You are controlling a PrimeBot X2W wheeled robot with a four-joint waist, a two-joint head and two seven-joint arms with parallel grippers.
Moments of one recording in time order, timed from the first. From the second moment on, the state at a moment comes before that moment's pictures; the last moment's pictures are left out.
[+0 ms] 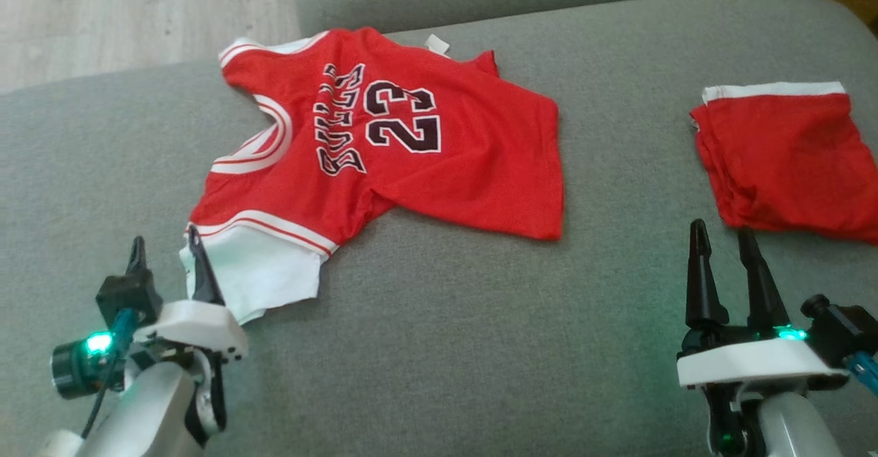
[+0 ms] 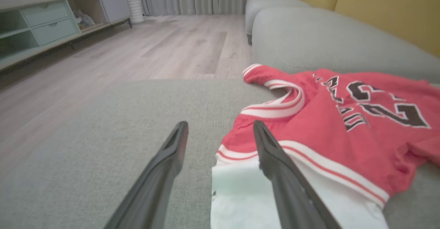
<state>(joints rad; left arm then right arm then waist) -0.34 0.32 -0.46 0.56 -0.63 0.36 -0.21 -0.03 -0.05 0.03 0.21 0.40 0.13 -0.25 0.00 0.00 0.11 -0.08</state>
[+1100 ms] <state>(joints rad) -0.21 0.22 -0.55 0.33 -0.51 0.32 -0.25 -0.22 -0.05 0.01 0.57 0.34 0.13 -0.14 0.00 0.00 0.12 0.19</state>
